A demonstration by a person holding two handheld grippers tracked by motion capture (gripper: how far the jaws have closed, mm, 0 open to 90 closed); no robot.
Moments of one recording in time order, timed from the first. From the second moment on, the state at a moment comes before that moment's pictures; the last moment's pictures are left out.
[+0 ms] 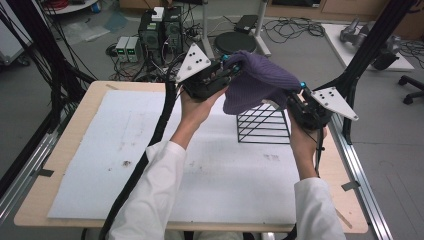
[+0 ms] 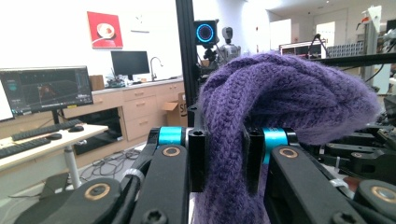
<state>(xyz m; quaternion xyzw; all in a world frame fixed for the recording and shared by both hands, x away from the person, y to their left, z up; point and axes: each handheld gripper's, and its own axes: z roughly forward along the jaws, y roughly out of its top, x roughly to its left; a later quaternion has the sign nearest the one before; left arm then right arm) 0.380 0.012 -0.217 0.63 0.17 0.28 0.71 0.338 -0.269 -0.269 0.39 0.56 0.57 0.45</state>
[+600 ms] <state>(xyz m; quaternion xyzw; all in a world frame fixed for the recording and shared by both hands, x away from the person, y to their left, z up) 0.387 -0.011 -0.222 0.63 0.17 0.25 0.72 0.332 -0.291 -0.267 0.42 0.54 0.56 0.47</state>
